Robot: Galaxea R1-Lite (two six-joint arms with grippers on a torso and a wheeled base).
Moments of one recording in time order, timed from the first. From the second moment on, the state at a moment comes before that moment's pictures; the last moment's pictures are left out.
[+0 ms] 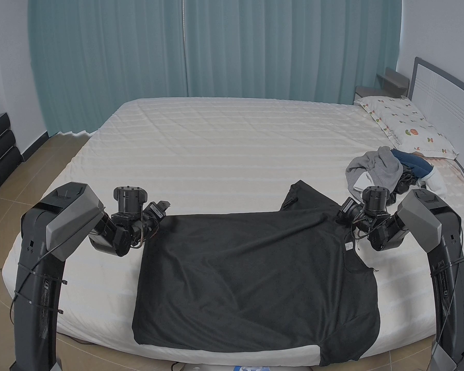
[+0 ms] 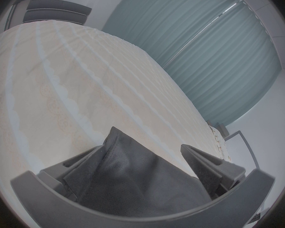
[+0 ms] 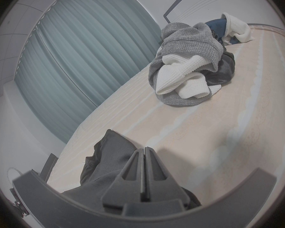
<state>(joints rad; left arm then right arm) -0.14 2.58 -1.39 -0.71 0.03 -0.85 0.03 2.72 -1.53 -0.88 0.00 0.67</state>
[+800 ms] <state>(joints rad) -0.14 2.65 -1.44 -0.71 0.07 -0.78 0.04 2.72 -1.53 -0.88 0.00 0.67</state>
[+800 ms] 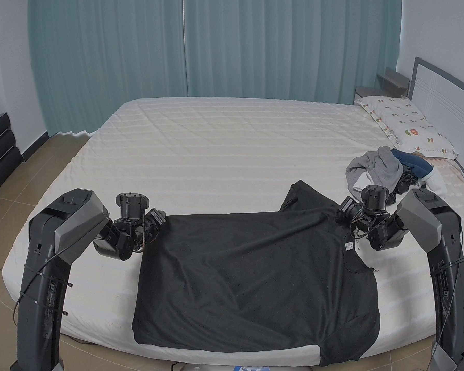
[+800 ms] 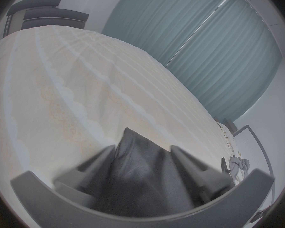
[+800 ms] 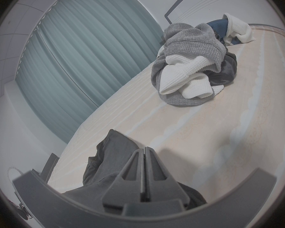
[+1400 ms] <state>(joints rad) -0.12 2.66 -1.60 -0.73 0.16 -0.83 0.03 2.72 -1.56 -1.07 -0.02 0.67</state>
